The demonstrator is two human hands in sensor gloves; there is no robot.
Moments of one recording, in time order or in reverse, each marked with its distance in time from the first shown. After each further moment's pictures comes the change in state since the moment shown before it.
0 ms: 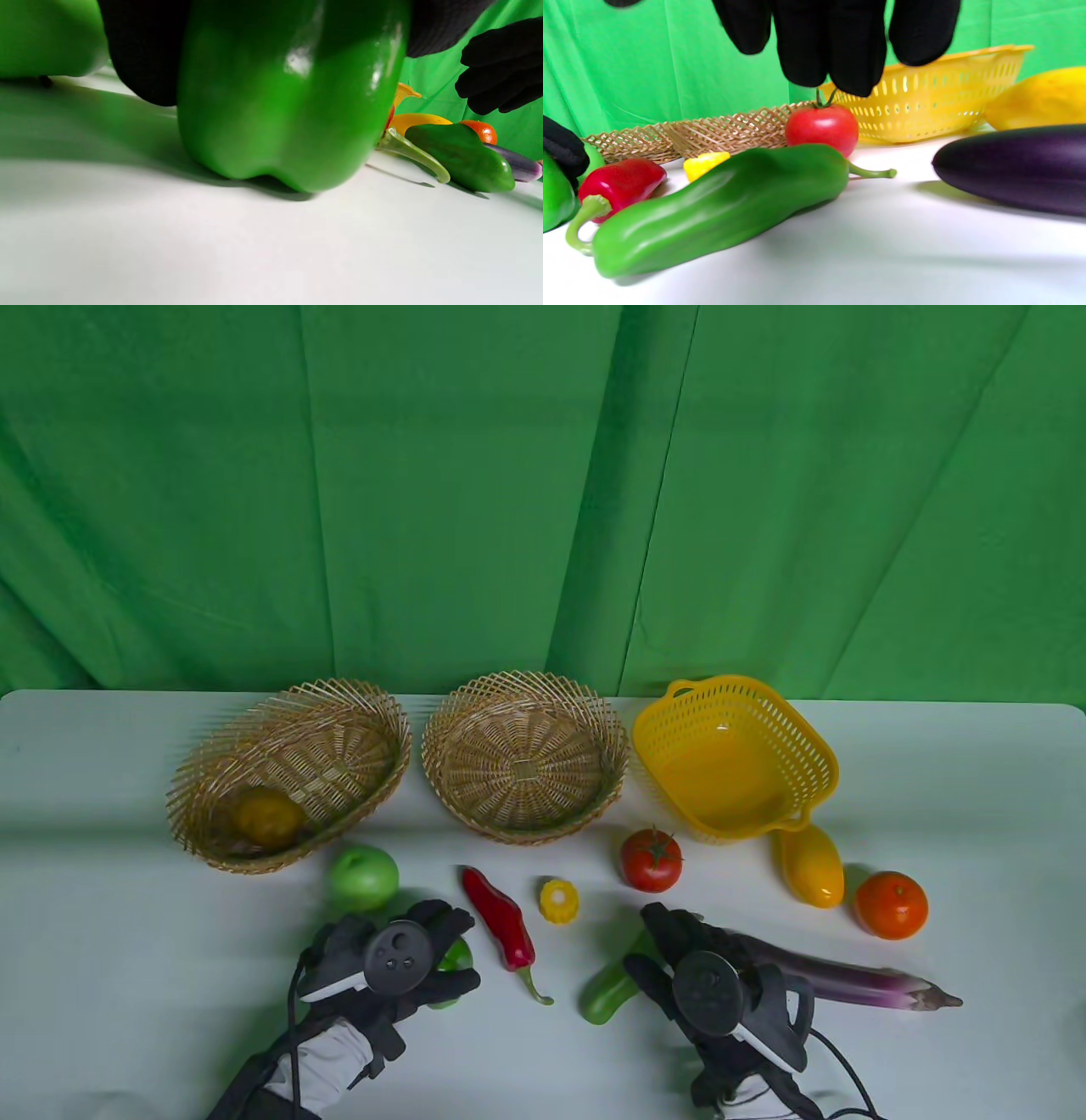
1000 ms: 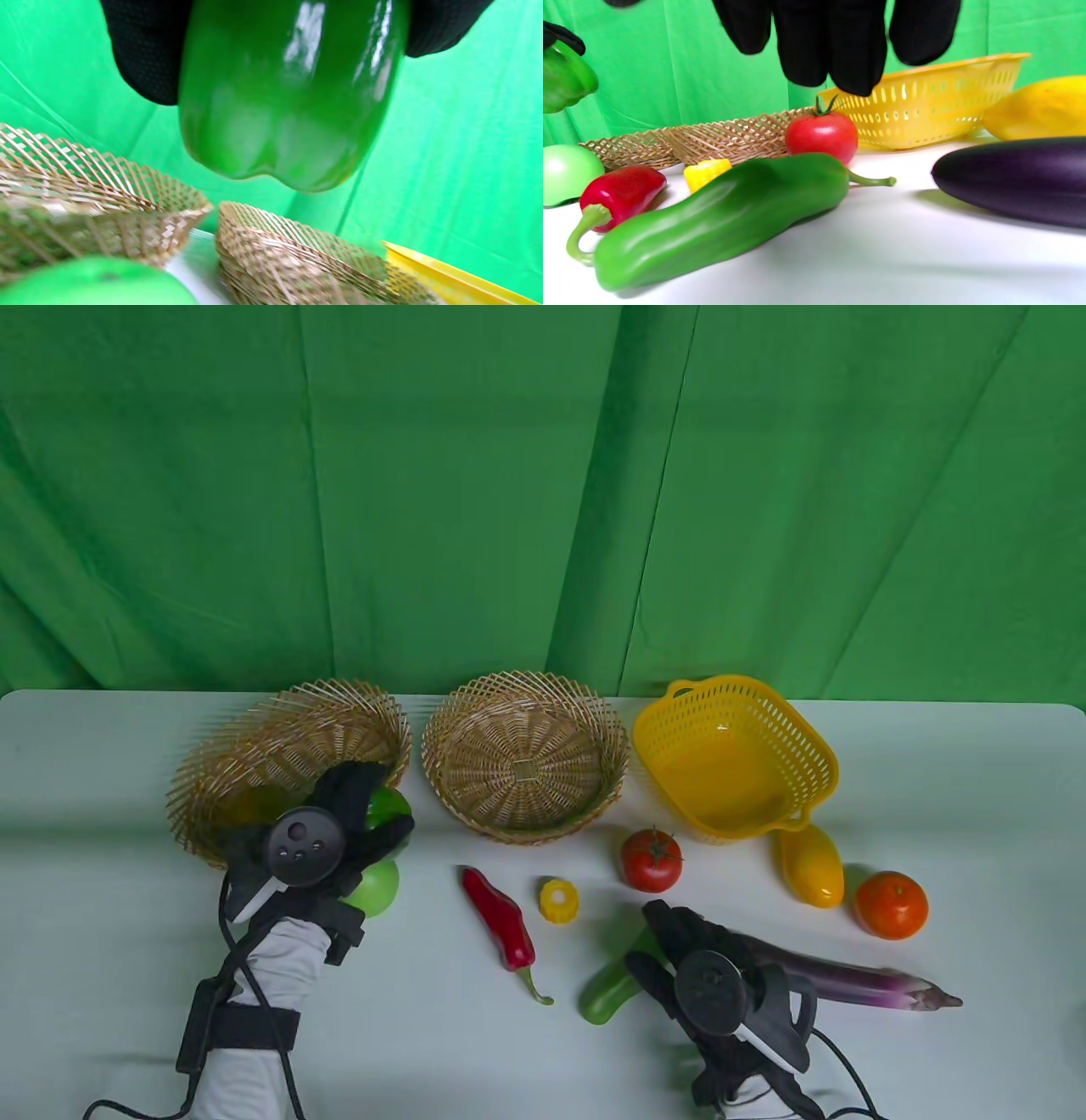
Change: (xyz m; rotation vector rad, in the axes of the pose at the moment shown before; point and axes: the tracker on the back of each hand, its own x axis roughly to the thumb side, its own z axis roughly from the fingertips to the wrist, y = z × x) left_hand -0.071 0.121 -0.009 0.476 0.282 0.052; right_hand -0.001 -0.001 0.000 -0.012 0.004 0.002
